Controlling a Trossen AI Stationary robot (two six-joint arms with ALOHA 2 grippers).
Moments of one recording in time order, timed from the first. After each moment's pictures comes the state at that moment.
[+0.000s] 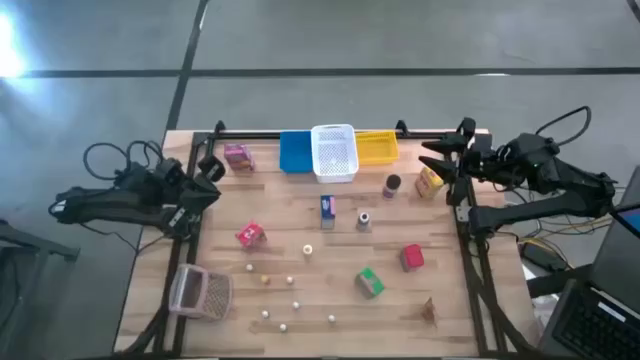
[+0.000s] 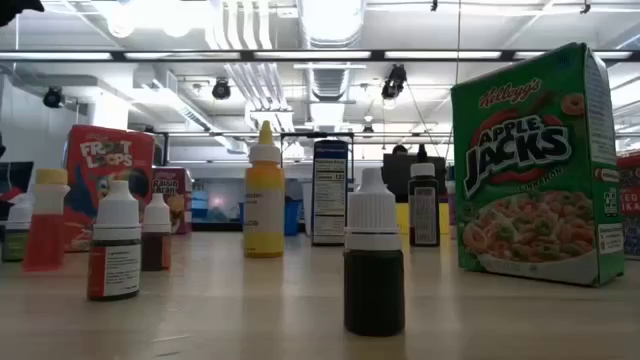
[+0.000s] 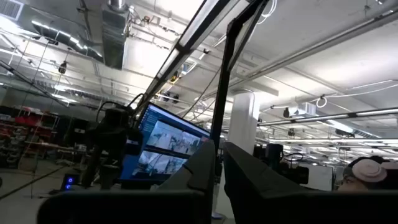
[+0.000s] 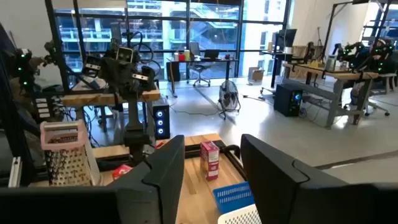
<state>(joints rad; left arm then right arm) 0.00 0.51 0.47 0.58 0.25 -0.37 0.00 0.68 1.04 -0.34 0.26 0.02</state>
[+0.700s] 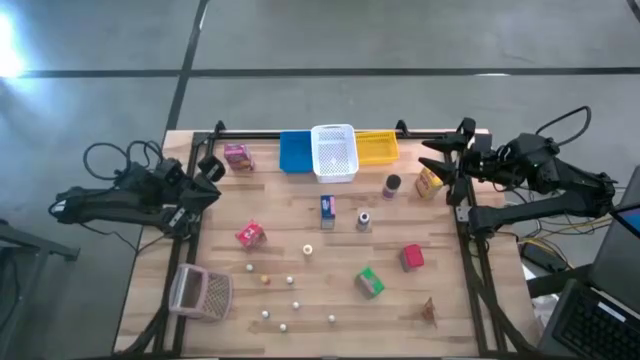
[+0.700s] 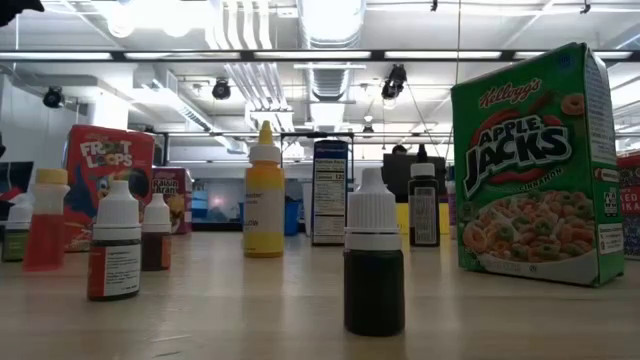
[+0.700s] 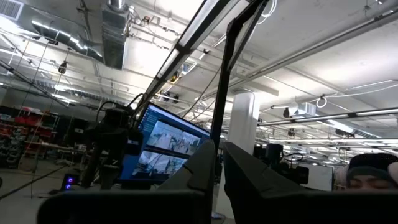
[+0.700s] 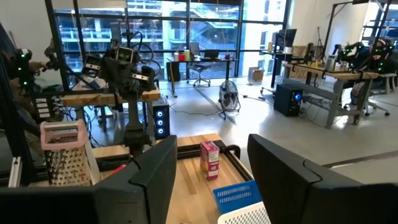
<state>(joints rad) 0.00 0.51 0.47 0.58 0.25 -0.37 0.00 0.68 1.04 -0.34 0.26 0.02</state>
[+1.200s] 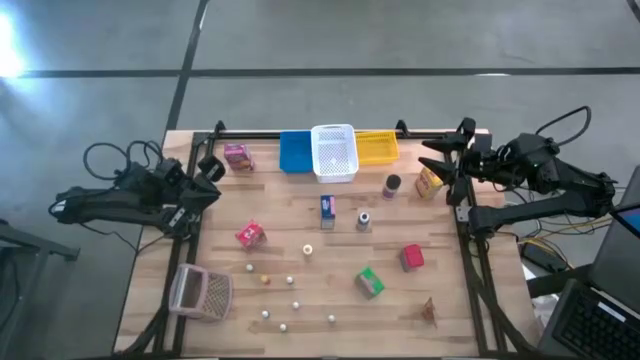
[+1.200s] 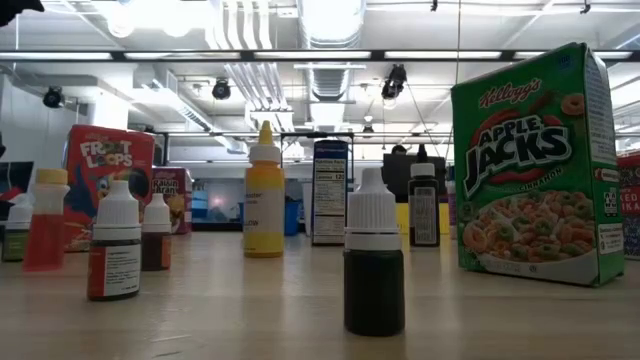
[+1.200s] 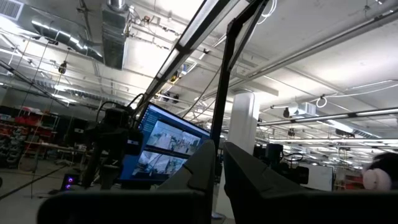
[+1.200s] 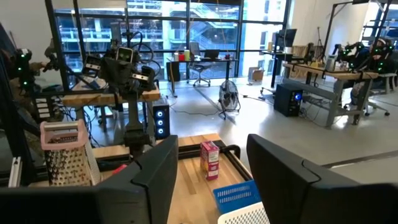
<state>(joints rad) 0.00 0.51 0.47 0.58 0.25 -0.37 0.00 0.68 1.04 -0.34 0.26 0.02</state>
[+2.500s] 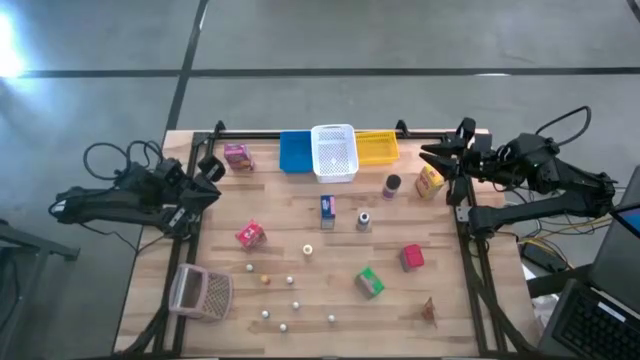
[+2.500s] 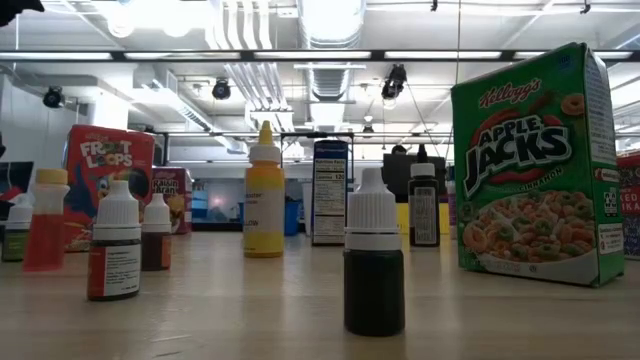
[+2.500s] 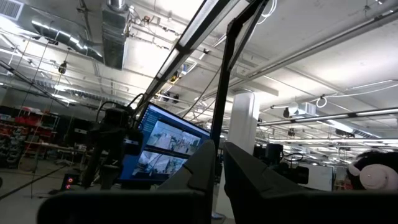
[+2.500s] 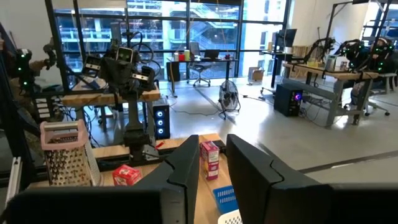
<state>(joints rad) 0.00 0.51 0.47 0.58 0.25 -0.37 0.00 0.68 1.04 -0.34 0.26 0.02</state>
